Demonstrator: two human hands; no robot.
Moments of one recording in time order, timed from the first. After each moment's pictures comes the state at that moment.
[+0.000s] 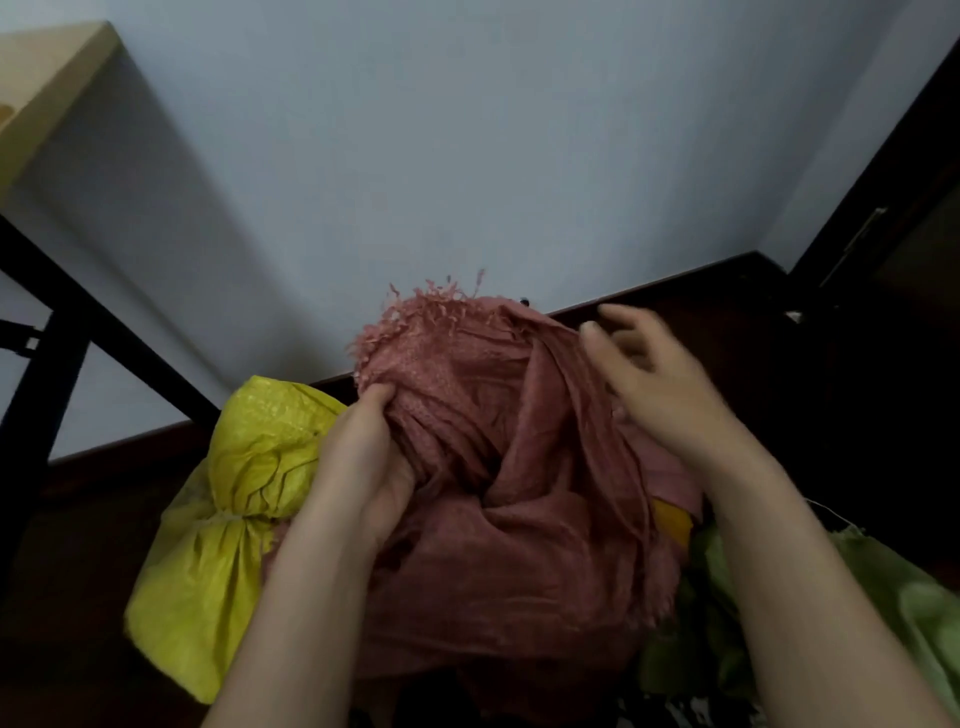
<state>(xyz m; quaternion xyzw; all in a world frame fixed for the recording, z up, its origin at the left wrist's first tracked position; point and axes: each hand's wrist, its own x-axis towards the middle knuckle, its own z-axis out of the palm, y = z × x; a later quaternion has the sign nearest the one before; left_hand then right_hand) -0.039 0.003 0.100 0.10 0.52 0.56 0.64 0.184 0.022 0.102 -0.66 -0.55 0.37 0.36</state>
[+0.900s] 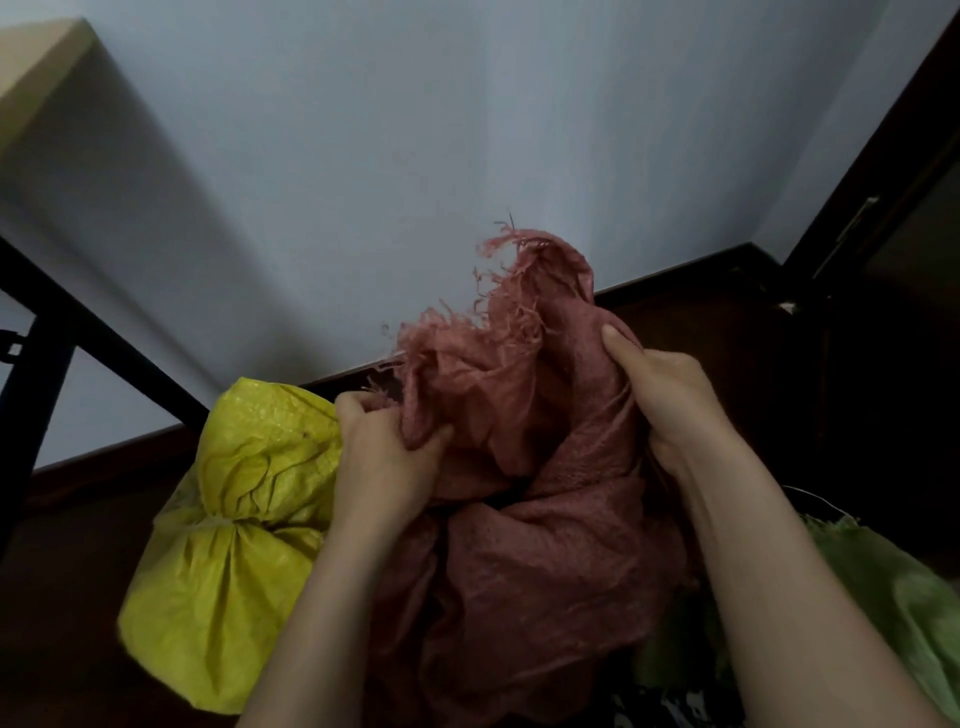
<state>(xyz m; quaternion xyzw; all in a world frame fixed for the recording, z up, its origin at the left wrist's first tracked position) -0.042 -0.009 0.073 0.59 0.71 0.32 0.21 0.187 0.031 0.088 -0.62 -0.31 0.52 0.50</state>
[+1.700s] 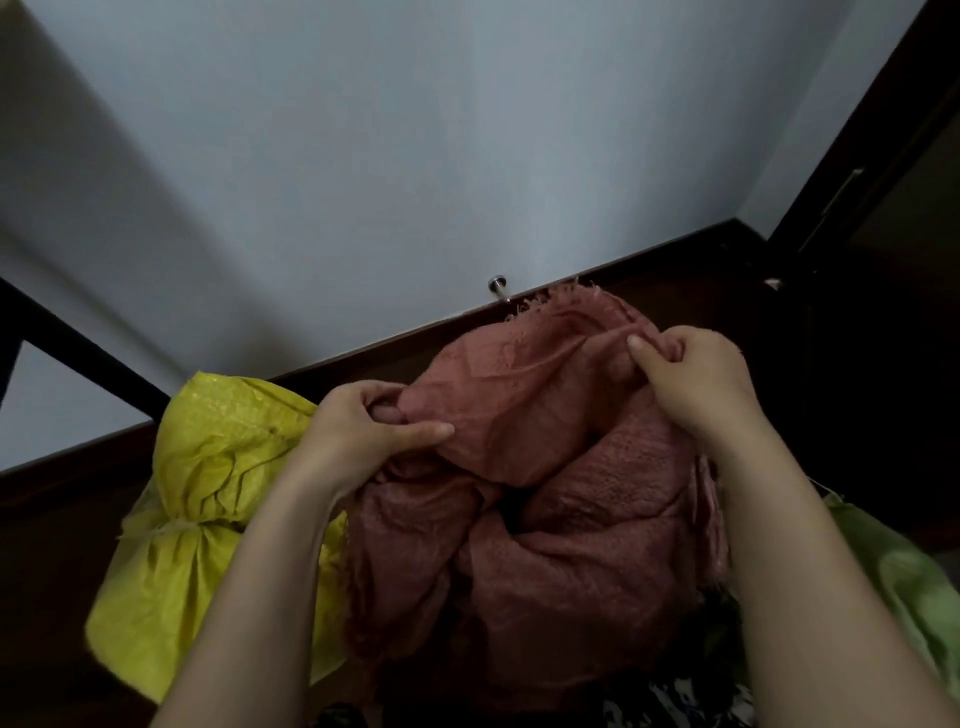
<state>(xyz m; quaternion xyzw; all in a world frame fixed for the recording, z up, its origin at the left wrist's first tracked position) -0.047 0.015 0.077 0.49 0.64 0.32 0.50 0.232 0.029 0.081 -0.77 -0.52 0.21 0.29</state>
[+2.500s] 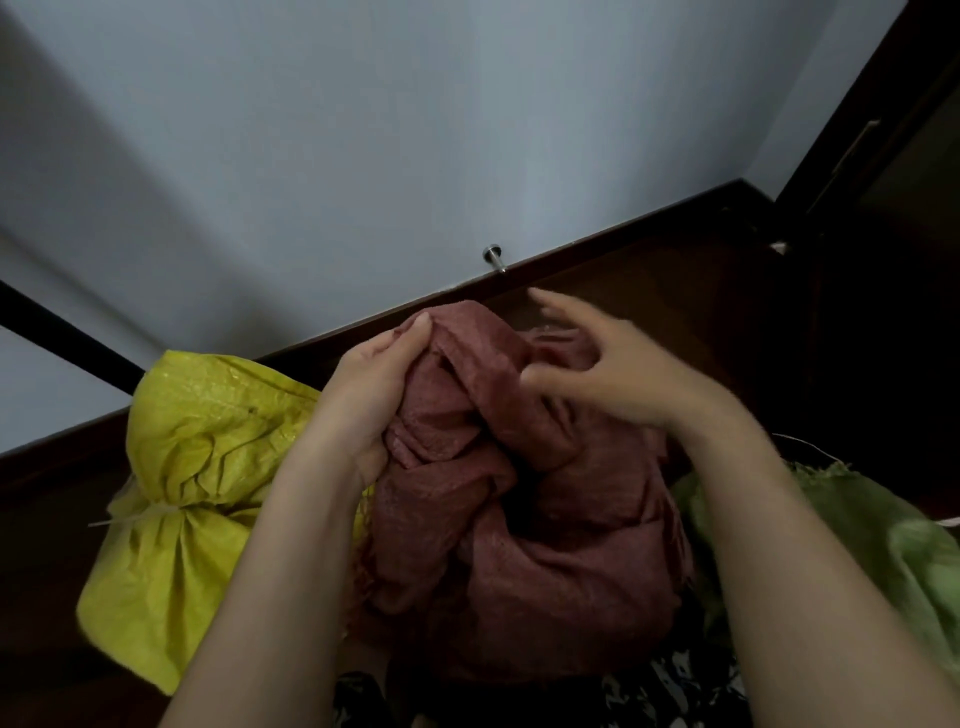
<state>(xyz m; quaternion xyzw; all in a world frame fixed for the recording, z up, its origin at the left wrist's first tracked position) -0.009 0.025 0.083 0.30 0.55 0.44 0.64 0.206 0.031 0.069 -0.58 -0.66 0.41 0.23</state>
